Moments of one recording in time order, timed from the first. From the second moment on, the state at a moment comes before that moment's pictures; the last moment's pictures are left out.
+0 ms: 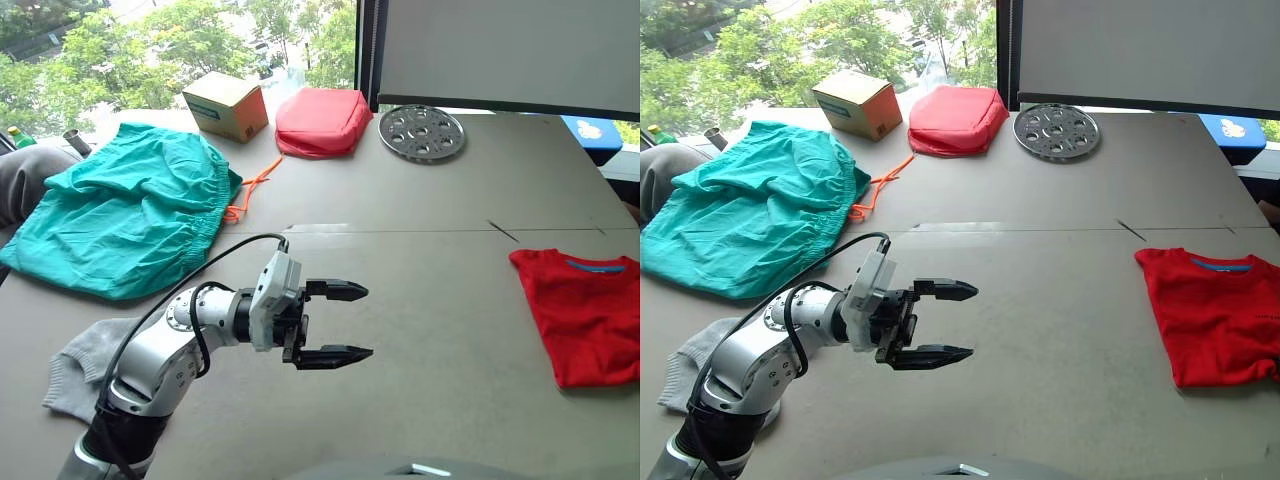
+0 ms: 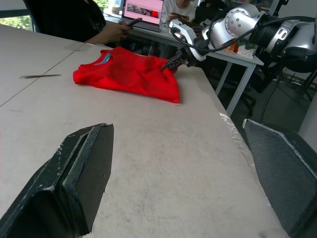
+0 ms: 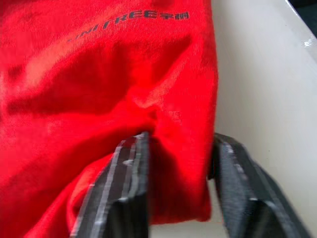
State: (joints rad) left arm -0.12 0.68 -0.09 -0.49 -0.71 0.47 -1.14; right arm 0.46 -0.71 -0.82 -0.10 0.65 0.86 0.36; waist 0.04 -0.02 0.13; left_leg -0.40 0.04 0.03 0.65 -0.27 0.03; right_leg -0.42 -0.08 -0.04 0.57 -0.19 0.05
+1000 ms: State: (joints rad) left arm 0.09 0.53 0.30 -0.46 -0.53 0.52 -0.45; right arm 0.05 -0.59 -0.02 -0.77 0.62 0.57 0.66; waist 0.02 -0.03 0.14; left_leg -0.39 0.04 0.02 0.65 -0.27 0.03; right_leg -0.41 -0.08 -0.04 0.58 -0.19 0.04
